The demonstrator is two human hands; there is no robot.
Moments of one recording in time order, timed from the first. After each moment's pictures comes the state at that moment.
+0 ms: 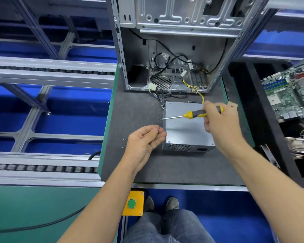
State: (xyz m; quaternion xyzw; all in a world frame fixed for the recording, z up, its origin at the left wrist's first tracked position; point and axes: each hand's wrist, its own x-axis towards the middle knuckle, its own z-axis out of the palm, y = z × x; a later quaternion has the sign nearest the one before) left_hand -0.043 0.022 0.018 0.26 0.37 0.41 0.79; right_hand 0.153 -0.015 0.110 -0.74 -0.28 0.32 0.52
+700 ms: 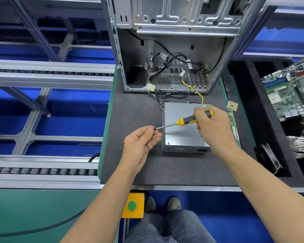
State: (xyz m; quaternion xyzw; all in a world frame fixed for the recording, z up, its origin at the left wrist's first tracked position) left_hand -0.047 0.024 0.015 0.24 0.39 0.44 0.77; right_hand 0.144 -0.014 0.100 -0.75 -0.33 0.32 0.47
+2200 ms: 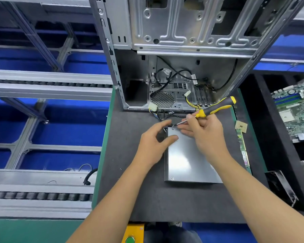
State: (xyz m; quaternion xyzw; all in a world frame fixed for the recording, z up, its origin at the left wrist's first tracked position) left_hand 0.005 0.105 0.018 0.62 0.45 0.32 0.56; right_hand 0.159 0.064 0.063 -0.64 -0.29 0.41 0.58
